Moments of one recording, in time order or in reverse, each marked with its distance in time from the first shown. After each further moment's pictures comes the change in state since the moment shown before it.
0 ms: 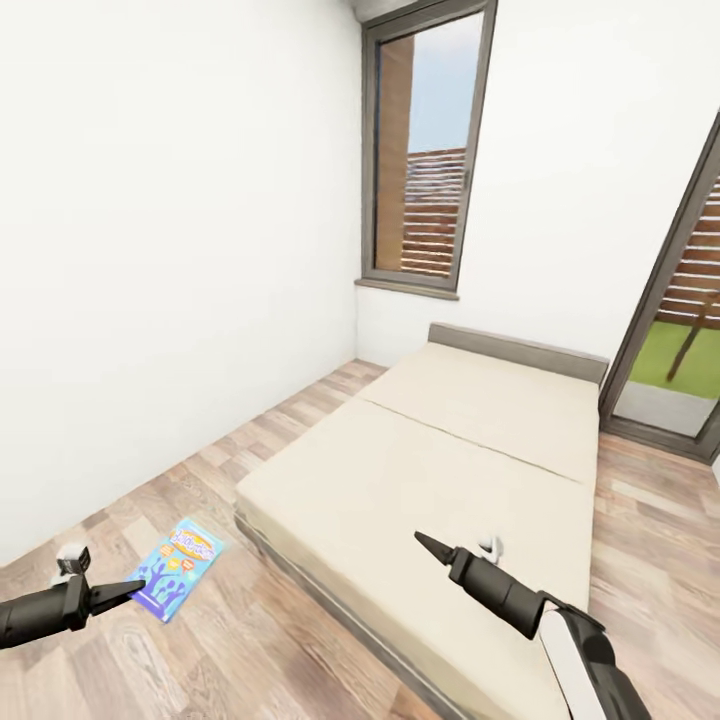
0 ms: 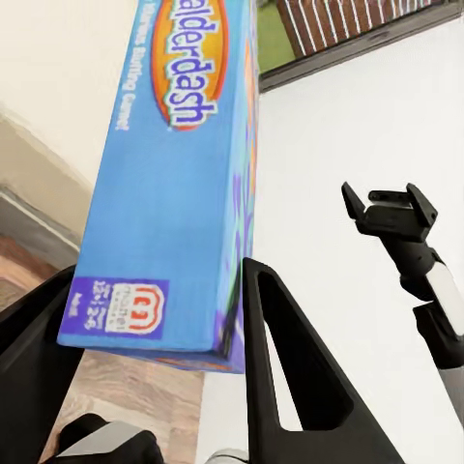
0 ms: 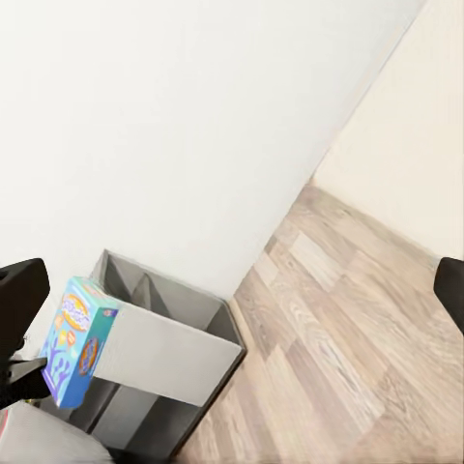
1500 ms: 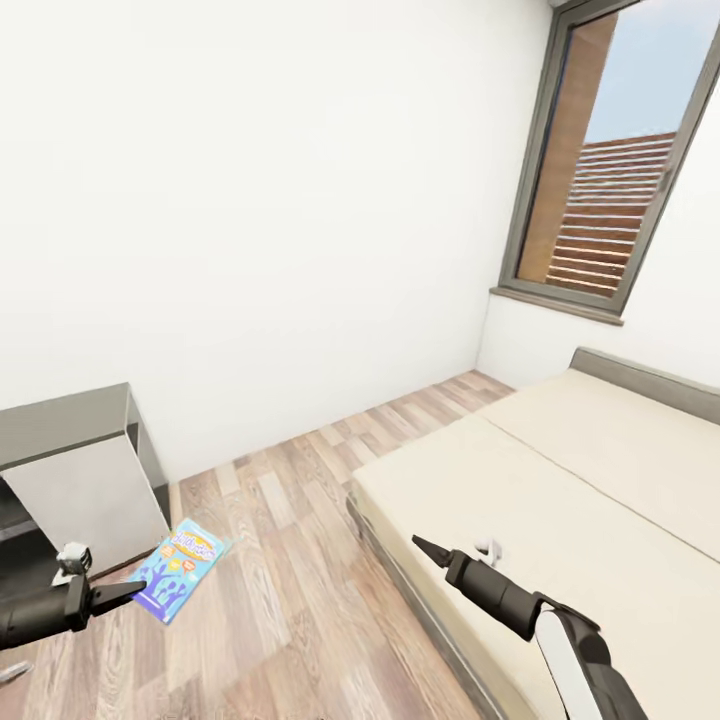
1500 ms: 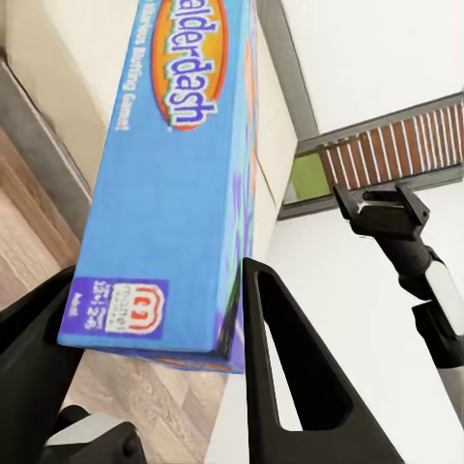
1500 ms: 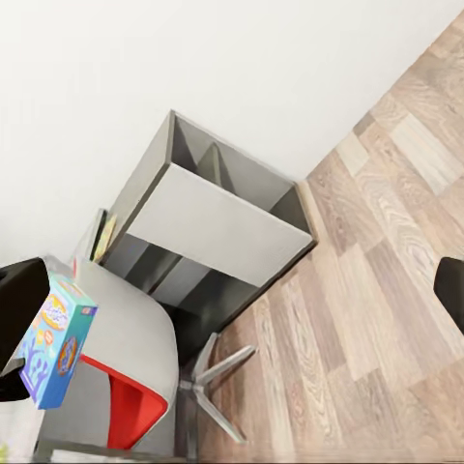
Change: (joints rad) left arm 0.000 -0.003 -0.004 0.000 -0.001 0.001 0.000; right arm 0.000 0.001 0.016 0.009 -0.003 0.001 -0.054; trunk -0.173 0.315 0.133
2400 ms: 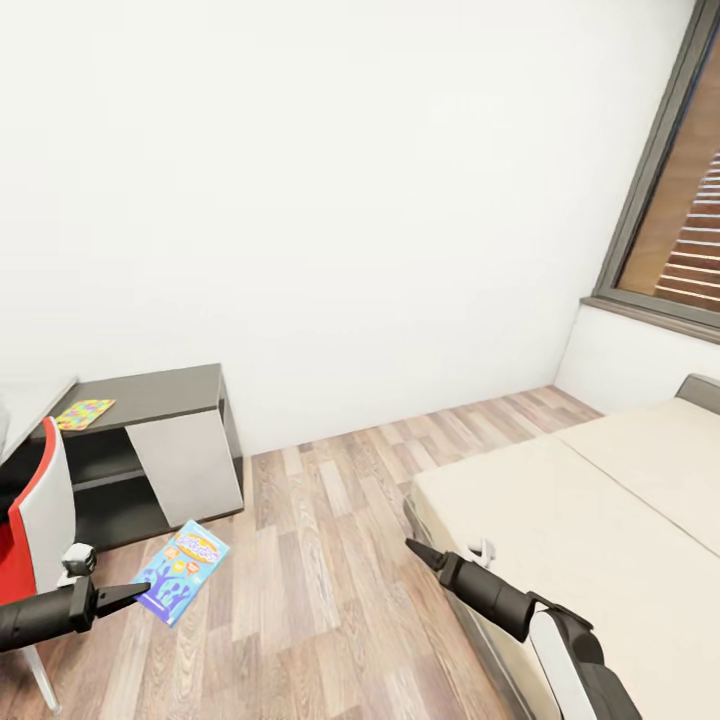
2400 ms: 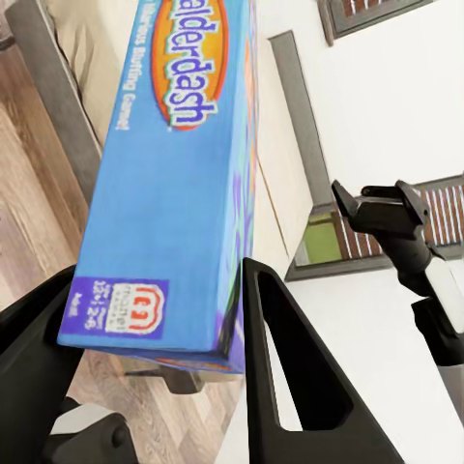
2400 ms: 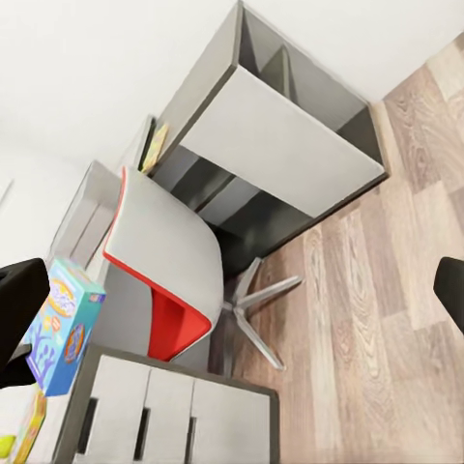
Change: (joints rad) left arm 0.000 -0.011 -0.005 0.001 -0.006 -0.004 0.000; right arm 0.000 -0.001 0.033 0.002 0.001 -0.002 0.001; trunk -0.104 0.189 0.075
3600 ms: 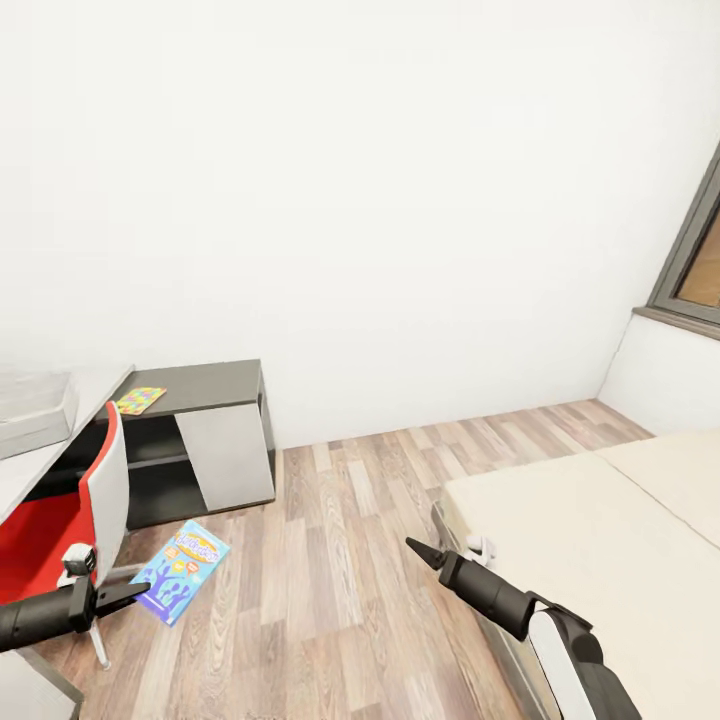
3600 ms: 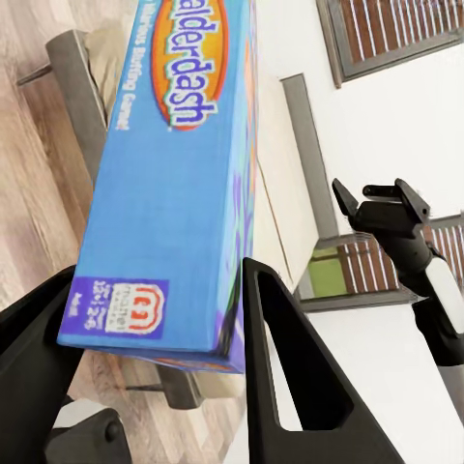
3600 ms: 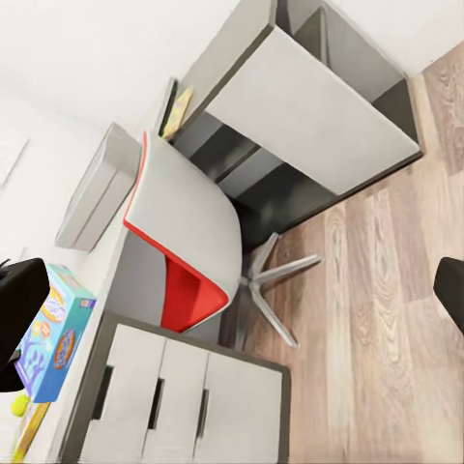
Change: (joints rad) left arm 0.000 0.001 0.001 0.000 0.000 0.000 0.000; right arm 0.000 0.000 0.005 -0.003 0.002 -0.019 -0.016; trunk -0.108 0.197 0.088
